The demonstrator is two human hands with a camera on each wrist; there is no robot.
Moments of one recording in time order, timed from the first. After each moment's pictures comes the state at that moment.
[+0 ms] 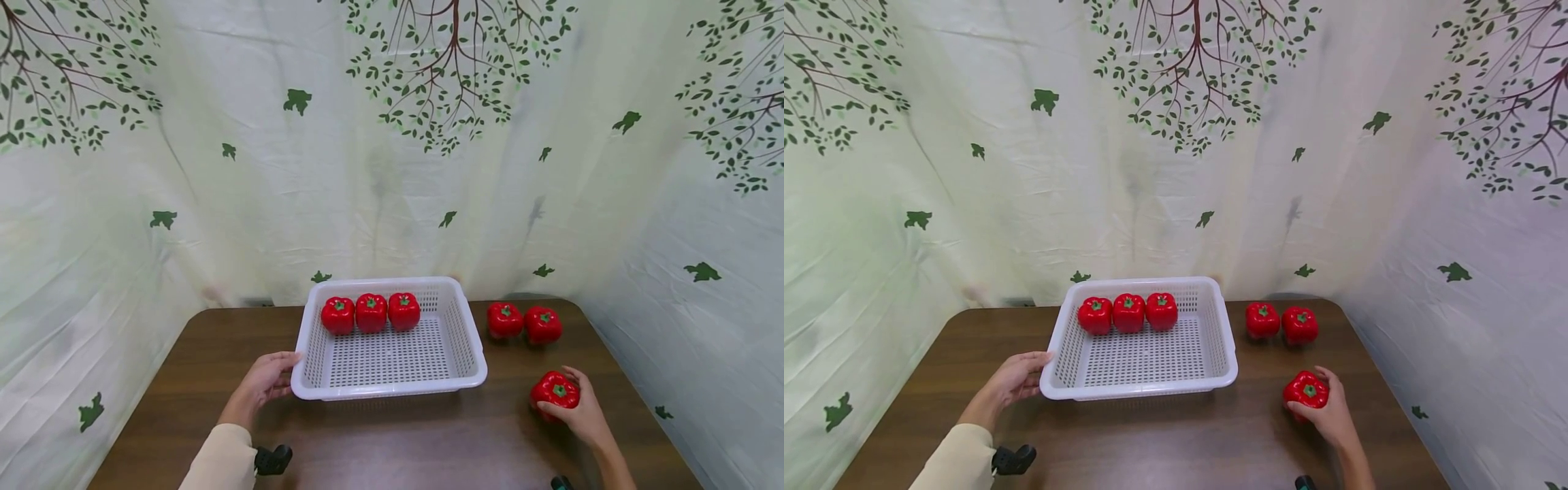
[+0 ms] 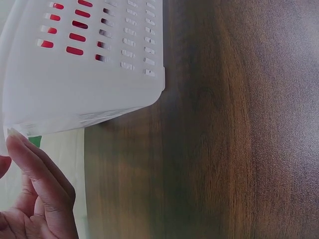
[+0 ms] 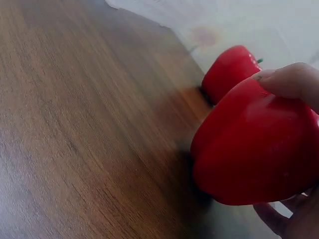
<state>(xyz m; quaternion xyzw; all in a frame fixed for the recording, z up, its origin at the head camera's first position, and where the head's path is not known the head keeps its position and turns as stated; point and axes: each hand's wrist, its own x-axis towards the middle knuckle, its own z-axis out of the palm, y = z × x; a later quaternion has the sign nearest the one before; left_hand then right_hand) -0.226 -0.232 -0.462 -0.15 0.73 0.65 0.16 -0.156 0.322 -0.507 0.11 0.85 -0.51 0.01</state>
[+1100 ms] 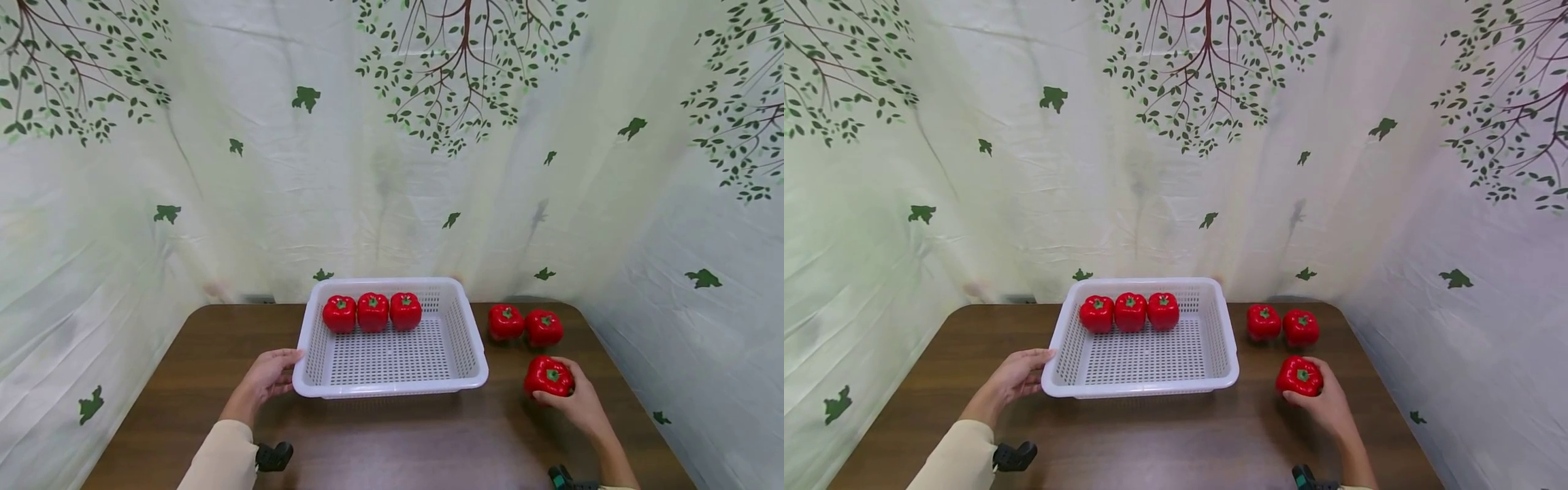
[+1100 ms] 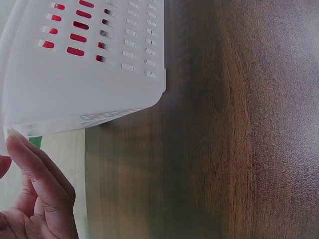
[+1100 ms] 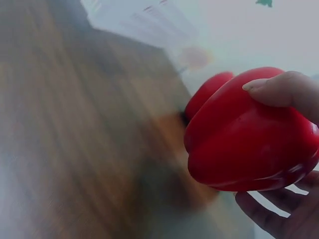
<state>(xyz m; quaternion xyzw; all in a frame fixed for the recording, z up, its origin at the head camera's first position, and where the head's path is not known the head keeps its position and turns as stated) -0.225 -0.234 -0.464 -0.15 0.72 0.65 0.16 -0.168 0.313 -0.482 0.08 0.87 -0.48 0.01</state>
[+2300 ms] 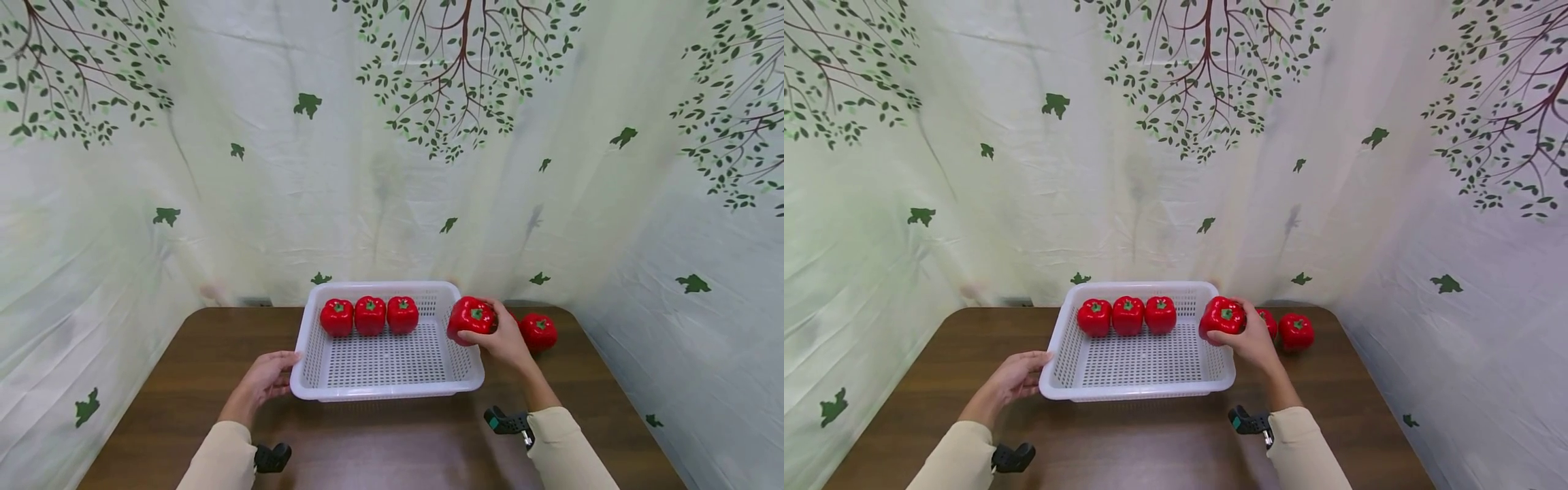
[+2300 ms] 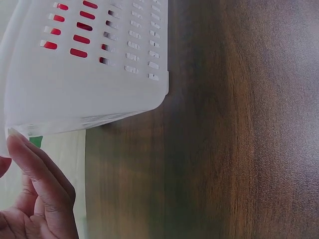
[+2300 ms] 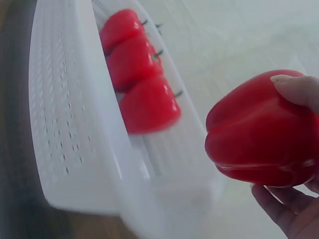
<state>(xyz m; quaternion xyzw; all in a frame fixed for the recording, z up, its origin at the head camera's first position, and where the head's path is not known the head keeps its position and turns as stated) -0.226 -0.234 -0.464 -0.15 0.72 0.66 0.16 -0.239 0.201 -0.412 -0.02 0.85 -0.52 -0.02</state>
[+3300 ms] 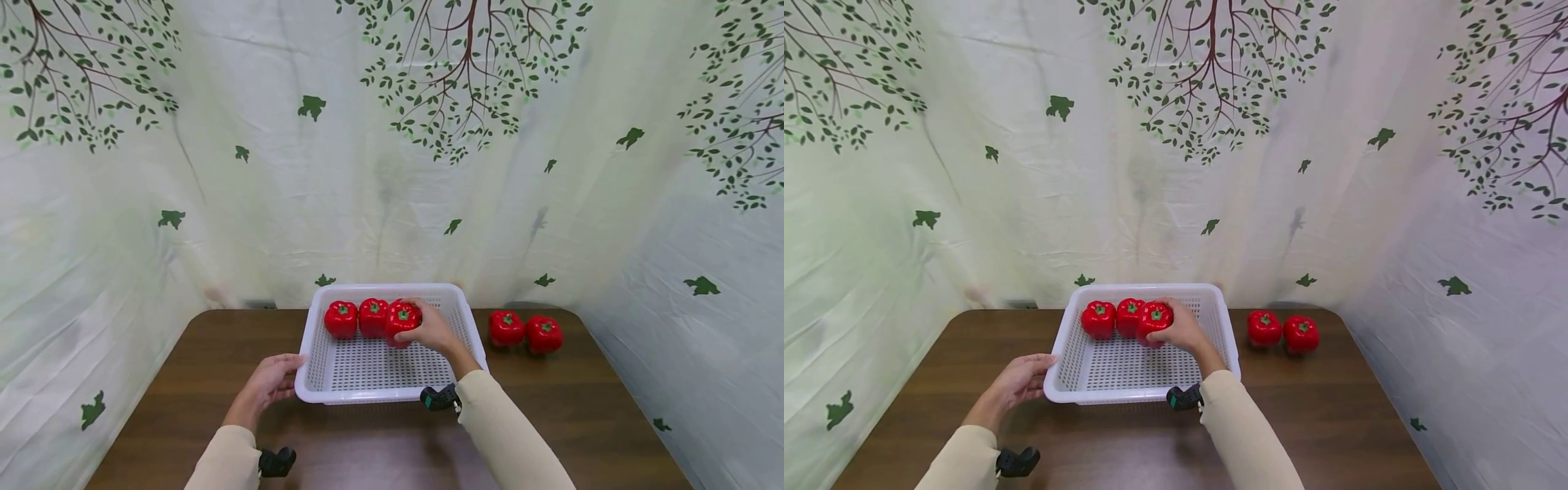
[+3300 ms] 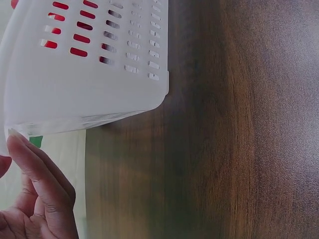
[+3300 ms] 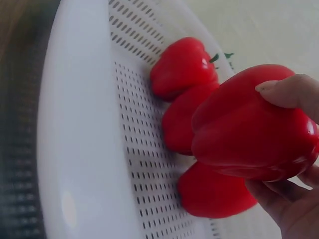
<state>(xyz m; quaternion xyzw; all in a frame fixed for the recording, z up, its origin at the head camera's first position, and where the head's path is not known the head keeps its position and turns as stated) -0.224 -0.235 -0.464 -0.15 0.73 0.65 0.16 -0.295 0.084 -0.434 -0.10 0.86 -0.50 0.06</state>
